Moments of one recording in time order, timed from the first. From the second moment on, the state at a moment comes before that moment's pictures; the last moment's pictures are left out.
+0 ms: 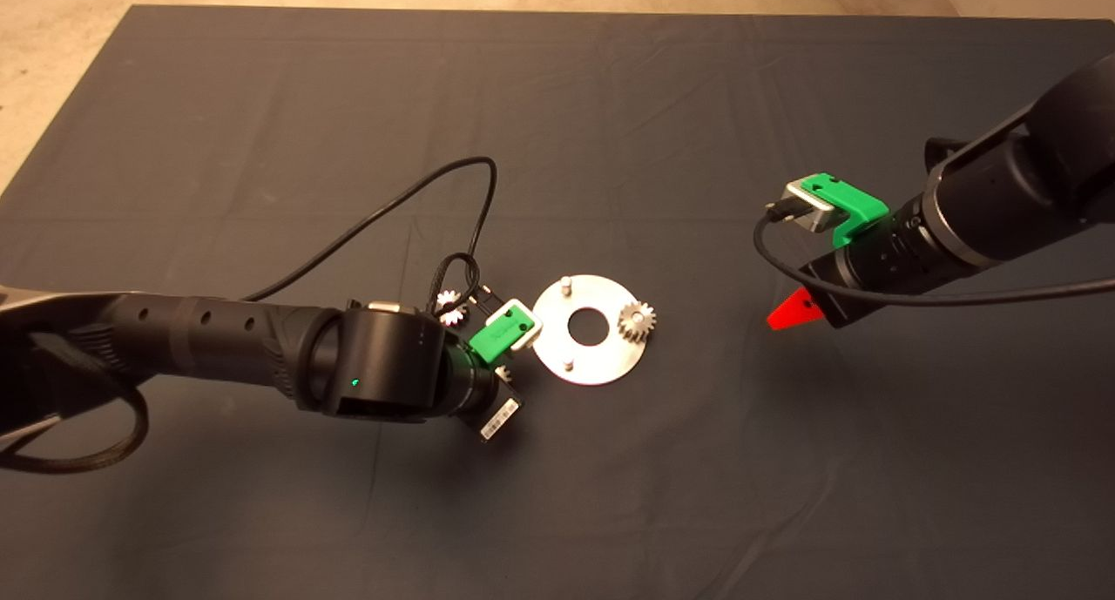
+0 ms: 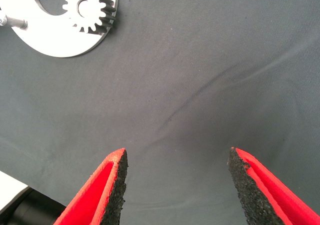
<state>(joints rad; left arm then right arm) -0.11 2.54 -0.77 0.88 1.53 -0.97 0.53 2.27 -0.74 -0.21 -1.35 1.14</state>
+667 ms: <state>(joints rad) -0.11 2.54 -0.77 0.88 1.52 -0.97 0.52 2.27 -0.74 -0.21 -1.34 1.14</state>
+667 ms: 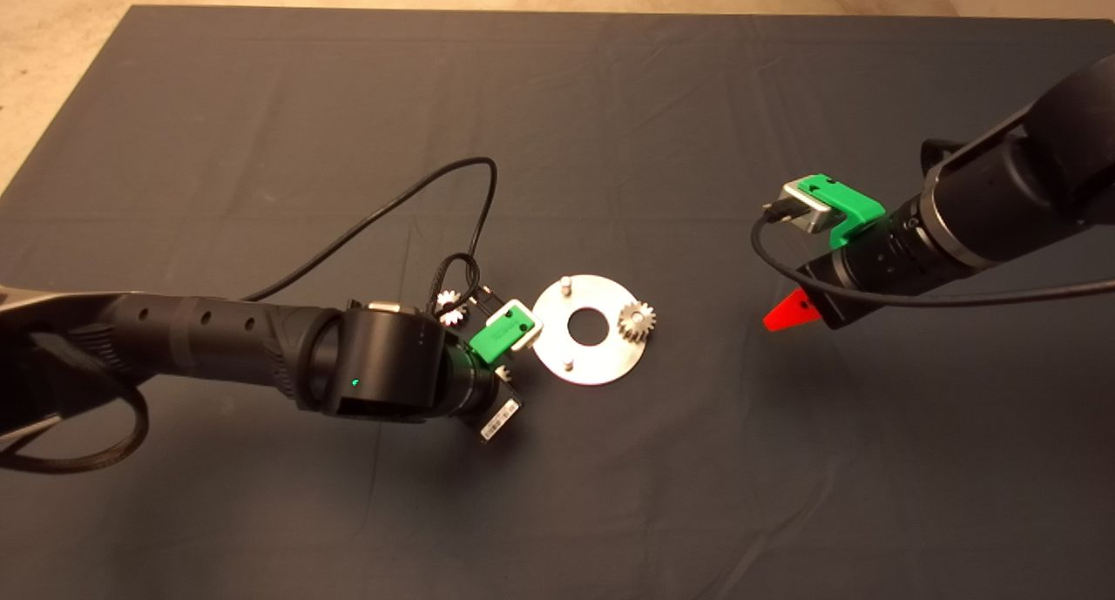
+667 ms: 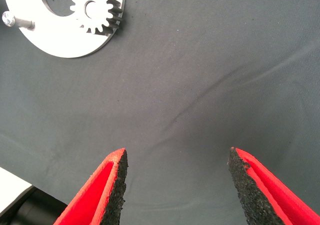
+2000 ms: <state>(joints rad) -0.28 2.62 -0.75 0.77 1.53 -0.97 0.52 2.27 -0.74 -0.21 -1.34 1.14</state>
